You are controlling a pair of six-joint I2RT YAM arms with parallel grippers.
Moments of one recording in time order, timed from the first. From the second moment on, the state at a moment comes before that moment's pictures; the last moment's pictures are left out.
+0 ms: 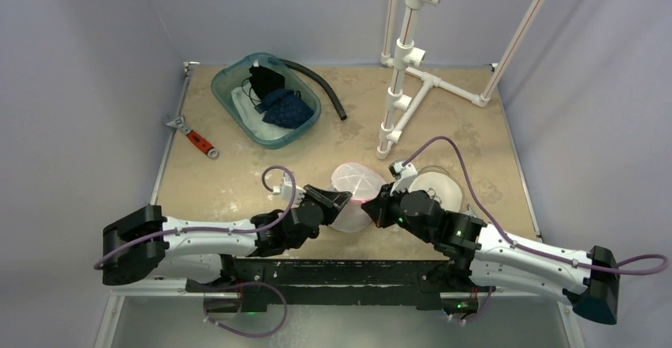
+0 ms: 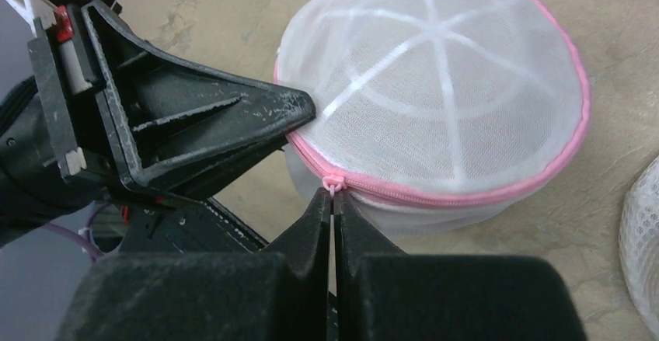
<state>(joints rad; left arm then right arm) -1.25 1.21 0.47 0.30 -0.69 -1.77 1.11 0.75 0.48 -0.18 0.31 0.70</state>
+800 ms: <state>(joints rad) -0.93 0.83 0.42 0.12 -0.31 -1.43 1.12 0.71 0.48 -0.19 0.25 0.65</state>
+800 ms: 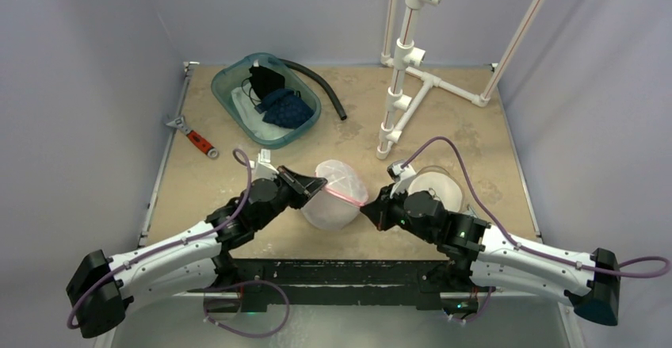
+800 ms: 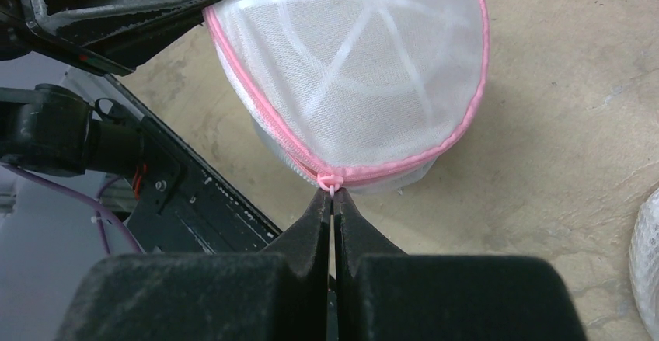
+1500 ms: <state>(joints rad) -0.61 0.76 0.38 0.10 0.12 -1.30 1.12 0.74 0.48 -0.18 0.25 0.70</state>
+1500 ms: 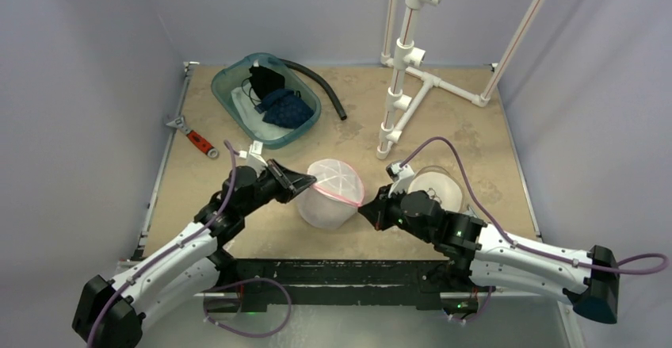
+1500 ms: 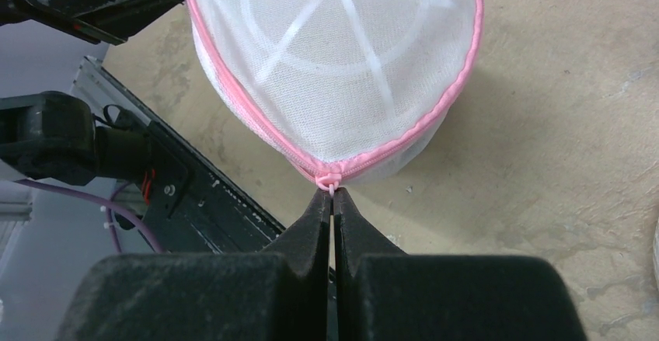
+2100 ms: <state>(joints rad) -0.73 0.75 0.58 -0.09 0.04 -1.32 1.12 0.73 0.52 -0.25 0.30 0.70</state>
